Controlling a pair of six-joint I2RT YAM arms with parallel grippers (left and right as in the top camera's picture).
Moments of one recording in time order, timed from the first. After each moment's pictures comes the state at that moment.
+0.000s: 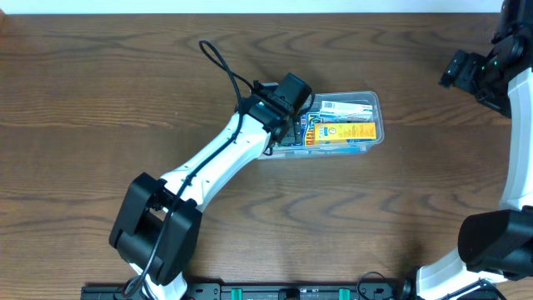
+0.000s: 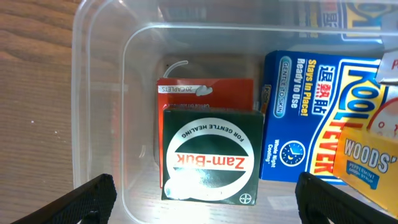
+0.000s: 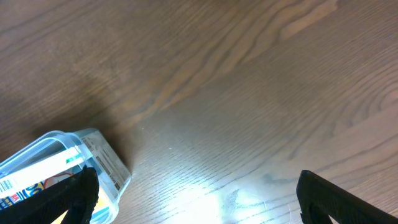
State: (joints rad) left arm -0.62 1.86 1.43 -0.84 -0.21 -0.70; right arm -0.20 1.78 1.91 -1.35 0.12 0.35
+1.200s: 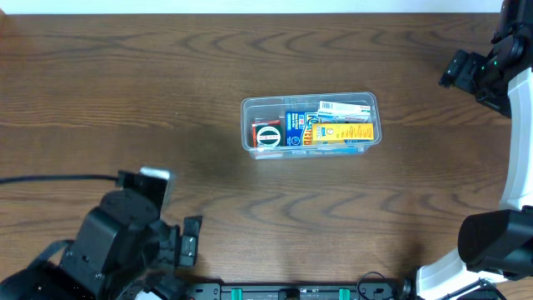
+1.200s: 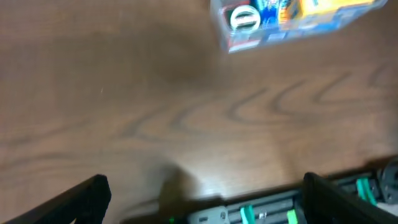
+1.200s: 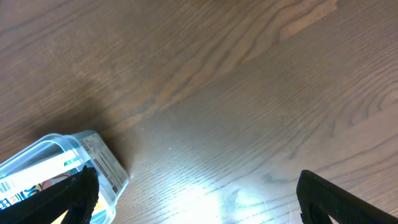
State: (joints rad) left arm -0.60 0.82 1.43 -1.60 -0.15 -0.37; right arm -0.20 1.78 1.91 -1.35 0.12 0.35
